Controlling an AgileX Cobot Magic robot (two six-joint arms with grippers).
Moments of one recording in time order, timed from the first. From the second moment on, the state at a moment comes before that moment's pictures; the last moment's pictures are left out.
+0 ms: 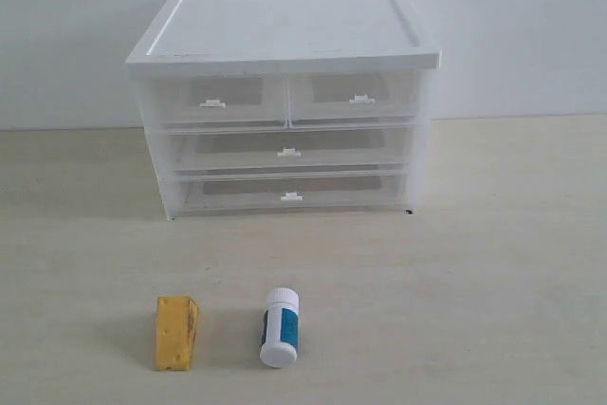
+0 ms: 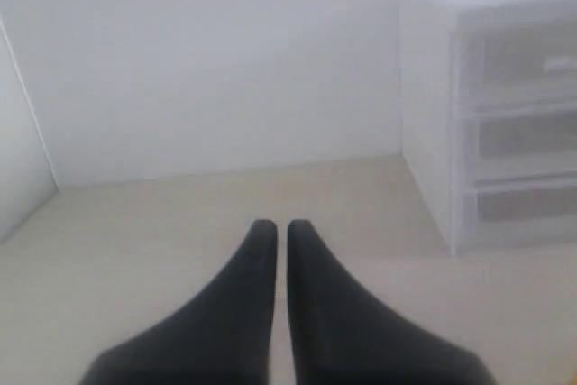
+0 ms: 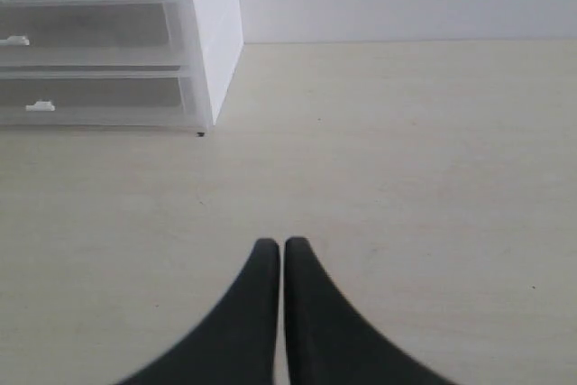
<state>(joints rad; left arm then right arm) 0.06 0.00 0.00 0.05 0.14 0.07 0.16 0.00 0.00 -0.08 0.34 0.13</state>
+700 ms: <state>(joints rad) 0.06 0.00 0.00 0.18 -0.95 -0.39 0.16 0.00 0.00 -0.09 0.34 0.13</state>
